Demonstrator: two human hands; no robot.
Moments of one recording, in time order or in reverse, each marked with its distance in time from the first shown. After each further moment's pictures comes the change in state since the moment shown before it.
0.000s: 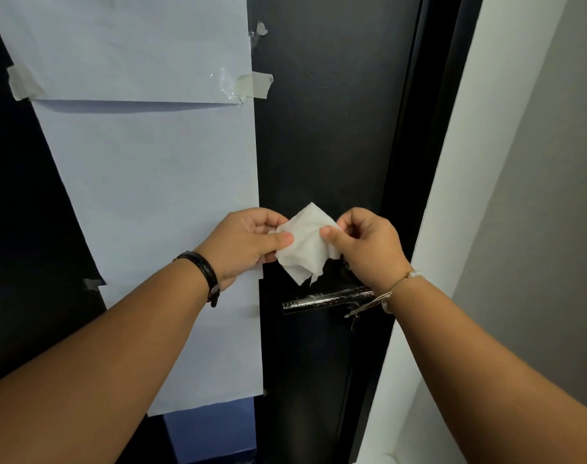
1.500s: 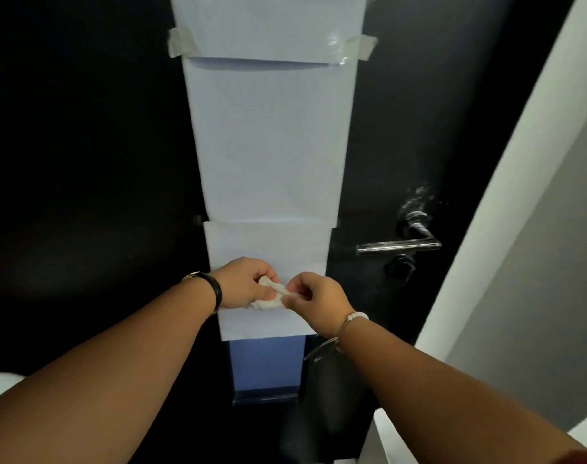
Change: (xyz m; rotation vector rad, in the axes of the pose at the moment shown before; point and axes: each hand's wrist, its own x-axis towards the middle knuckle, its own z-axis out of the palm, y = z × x) left_hand -0.105 -0.101 -0.097 0.567 -0.176 -0.318; right_hand -0.123 0.020 0.158 -0.166 -0.446 0.143
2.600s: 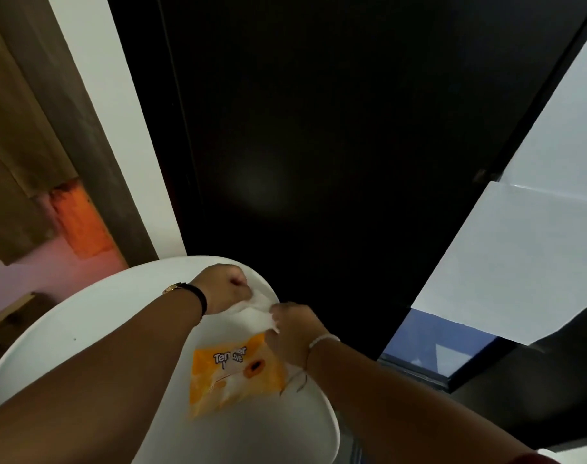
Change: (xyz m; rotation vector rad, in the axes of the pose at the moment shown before) left_hand -0.209 -0.288 -0.099 -0.017 0.382 -0.554; right_hand -0.025 -0.111 0.342 -0.450 -0.623 -0.294
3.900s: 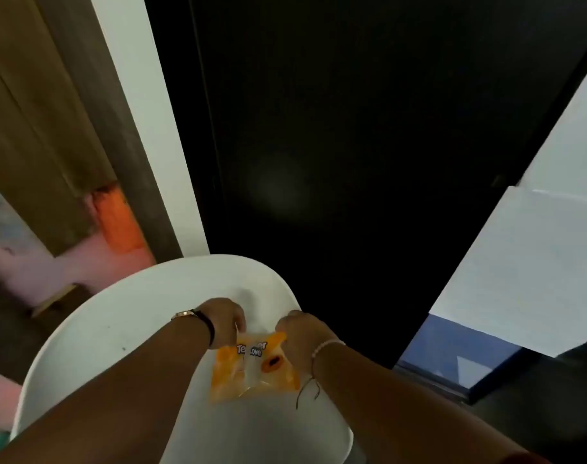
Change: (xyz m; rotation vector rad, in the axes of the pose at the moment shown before) left_hand -0.033 -0.033 0.014 0.468 -0.189 -0.092; right_hand 0.000 -0.009 0.018 -0.311 -0.164 -0.029
